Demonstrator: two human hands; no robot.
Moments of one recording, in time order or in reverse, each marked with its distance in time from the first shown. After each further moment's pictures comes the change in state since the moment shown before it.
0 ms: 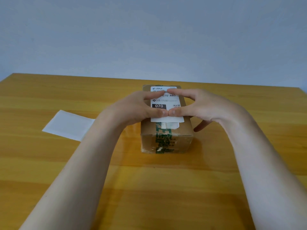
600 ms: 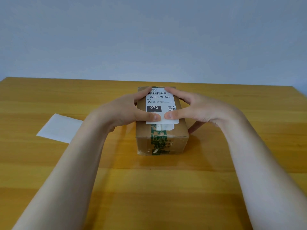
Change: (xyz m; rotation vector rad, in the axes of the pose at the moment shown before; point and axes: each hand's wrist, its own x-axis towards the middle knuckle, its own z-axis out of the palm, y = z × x) left_hand 0.005 -0.014 -0.011 -0.038 -0.038 -0.029; right_hand 0.008 0.011 -0.004 0.096 -0.095 -0.006
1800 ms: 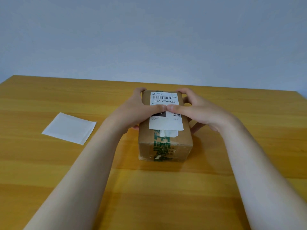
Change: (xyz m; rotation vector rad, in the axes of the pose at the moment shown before) left_hand 0.007 -0.002 0.018 -0.019 0.239 -0.082; right_hand 0.013 0.007 0.010 -0.002 0.165 -0.024
